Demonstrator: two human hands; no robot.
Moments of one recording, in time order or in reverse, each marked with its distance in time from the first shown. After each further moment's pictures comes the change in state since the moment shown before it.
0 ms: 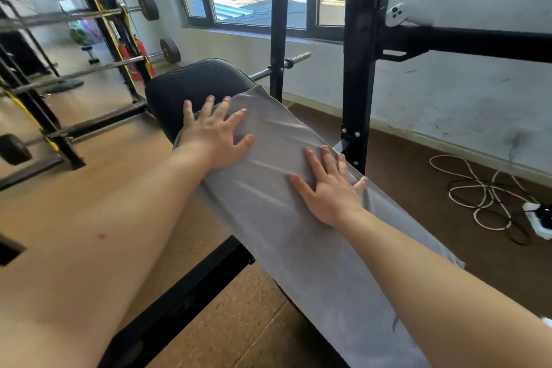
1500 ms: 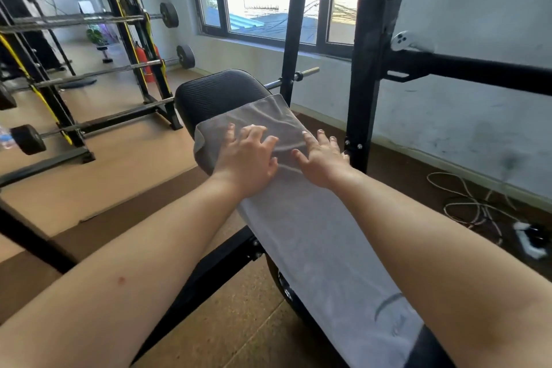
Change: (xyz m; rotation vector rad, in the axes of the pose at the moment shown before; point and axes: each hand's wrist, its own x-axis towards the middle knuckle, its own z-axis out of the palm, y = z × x) left_hand -0.068 0.036 -0.014 -0.168 0.202 0.103; right_hand 0.028 -0.061 -0.051 -0.020 -0.047 -0.002
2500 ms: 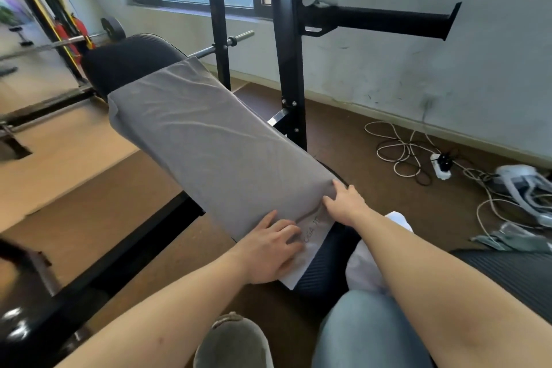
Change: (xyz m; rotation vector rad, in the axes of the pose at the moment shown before) left_hand -0.191 0.210 0.088 -0.051 -0.232 0.854; right_hand -0.182 0.266 0.057 0.131 -0.162 0.432
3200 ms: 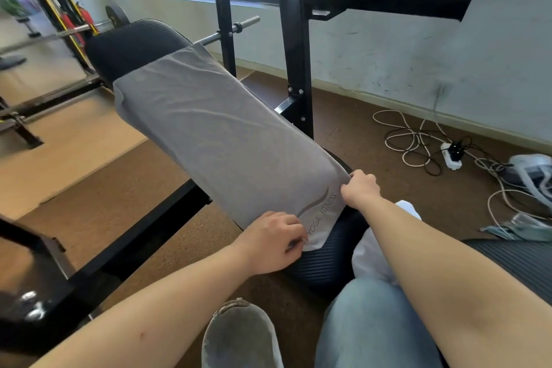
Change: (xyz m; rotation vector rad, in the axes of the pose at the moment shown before) left_hand -0.005 0.012 -0.015 -0.408 0.163 -0.191; right_hand -0.001 -0.004 -0.006 0.103 0.146 0.184
